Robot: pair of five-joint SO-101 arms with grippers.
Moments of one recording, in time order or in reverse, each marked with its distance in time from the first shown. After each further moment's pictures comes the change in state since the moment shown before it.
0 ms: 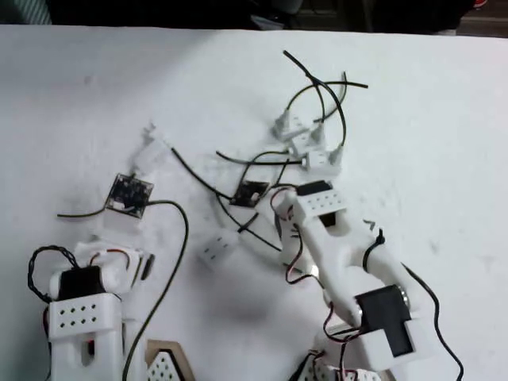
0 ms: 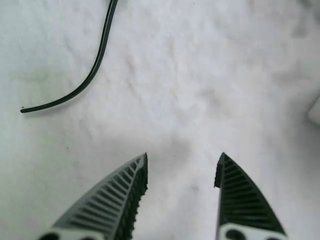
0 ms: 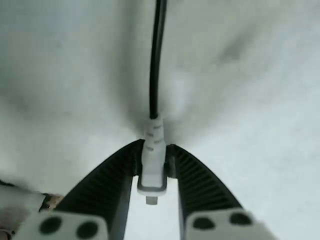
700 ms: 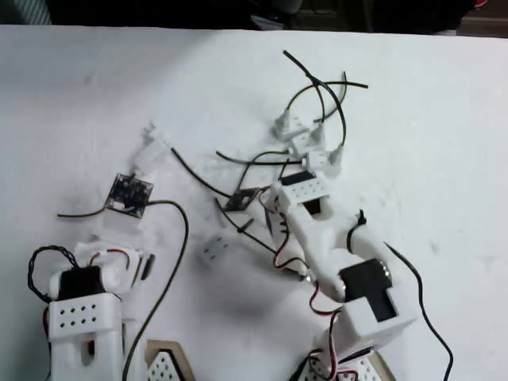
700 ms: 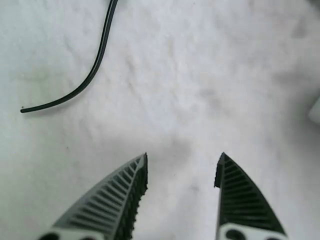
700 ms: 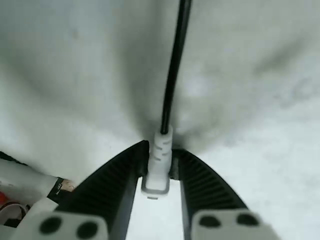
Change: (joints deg) left arm 0.0 0.0 0.0 0.0 0.0; right arm -3.0 12.9 -8.3 4.7 0.3
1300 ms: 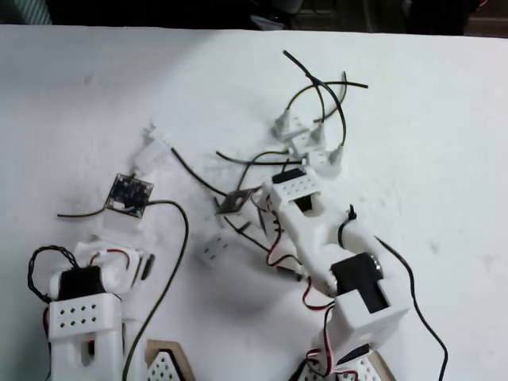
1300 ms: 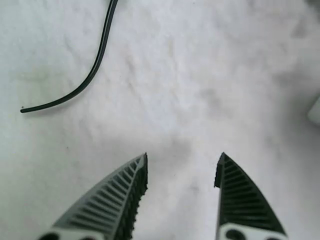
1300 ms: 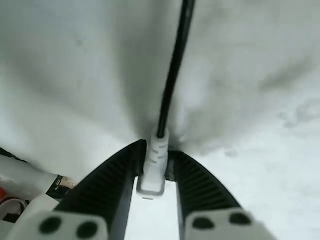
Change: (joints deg) left arm 0.0 0.0 0.0 0.0 0.0; right arm -3.1 2.5 -2.3 1.9 0.0
